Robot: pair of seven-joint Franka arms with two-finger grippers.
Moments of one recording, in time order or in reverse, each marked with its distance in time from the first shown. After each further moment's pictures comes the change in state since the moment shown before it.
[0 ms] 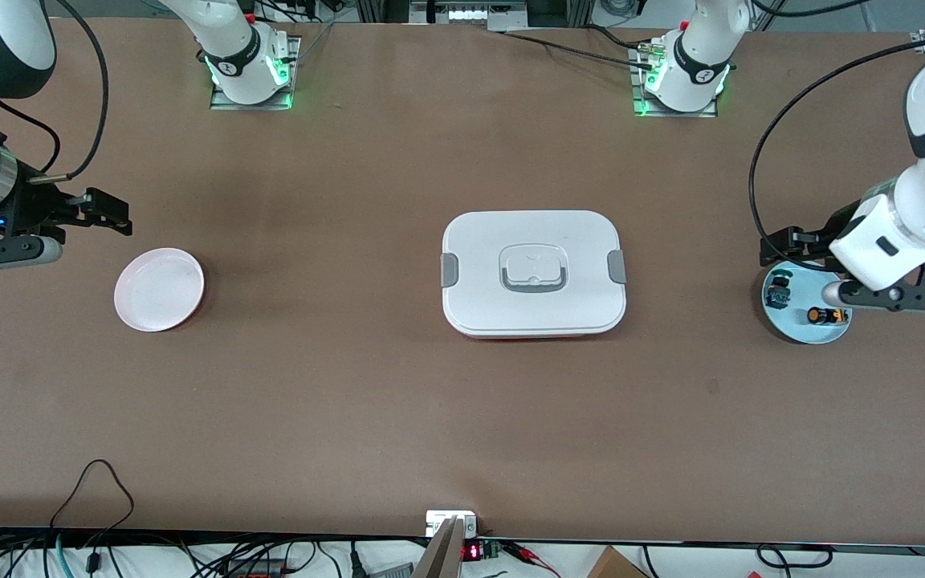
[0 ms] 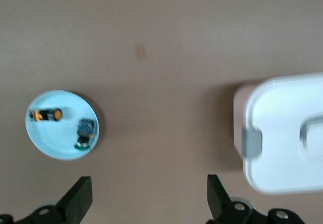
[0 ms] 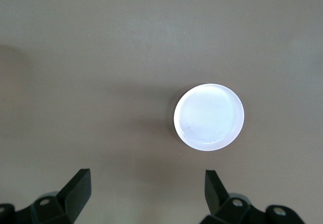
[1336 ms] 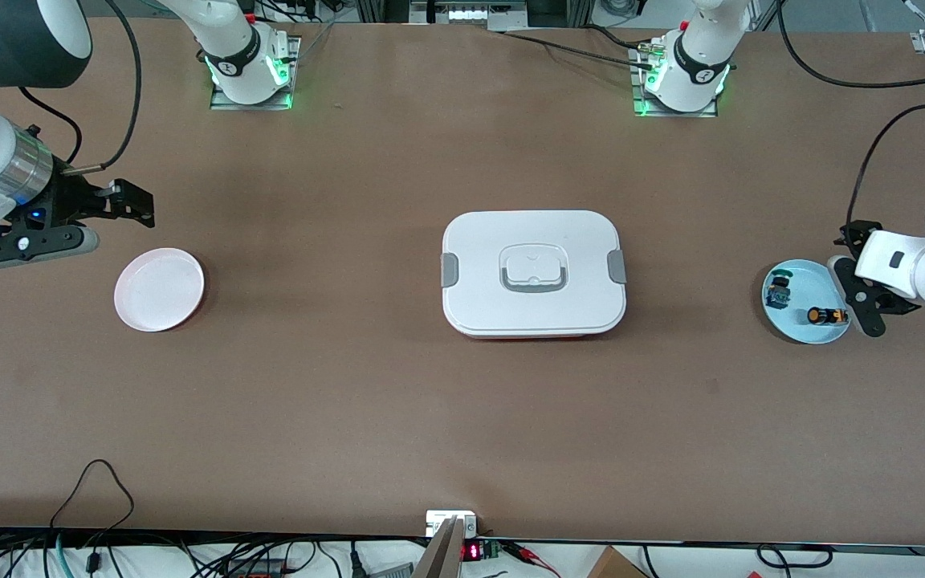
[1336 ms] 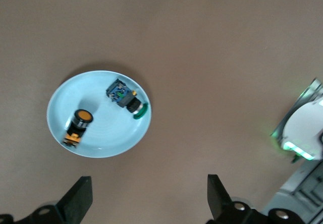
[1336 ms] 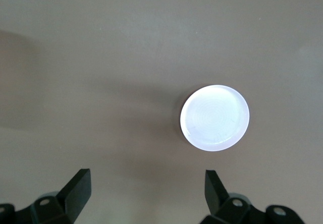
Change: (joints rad) left arm 0.370 0.274 -0.267 0.047 0.333 -0.252 1.047; right arm 0.052 -0.020 0.009 -0.013 -0.024 -0.002 0.002
